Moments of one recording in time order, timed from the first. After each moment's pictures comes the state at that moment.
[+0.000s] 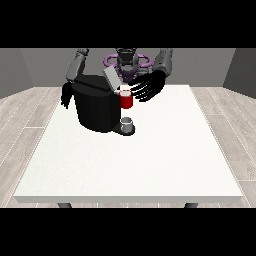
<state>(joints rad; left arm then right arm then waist) -1.08 0.27 0.23 -0.75 -0.42 -0.21 -0.08 -0.39 -0.18 -0.20 -0.89 -0.13 0.16 -0.43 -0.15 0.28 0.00</state>
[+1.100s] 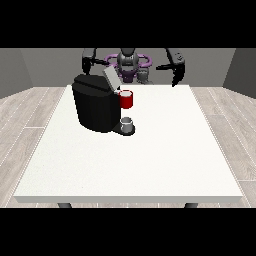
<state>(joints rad) -0.28 0.13 0.30 -0.75 -0.20 -0.38 -0.41 -0.02 -0.04 0.04 -1.15 -0.01 0.11 -0.35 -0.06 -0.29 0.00</state>
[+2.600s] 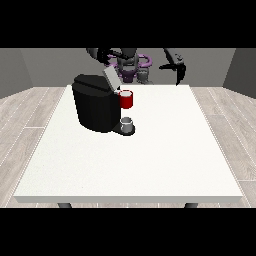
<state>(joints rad) -0.09 0.09 0.17 -1.15 -0.09 -0.45 -0.43 -0.32 -0.02 0.10 -1.45 0.19 -0.19 -0.09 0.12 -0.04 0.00</state>
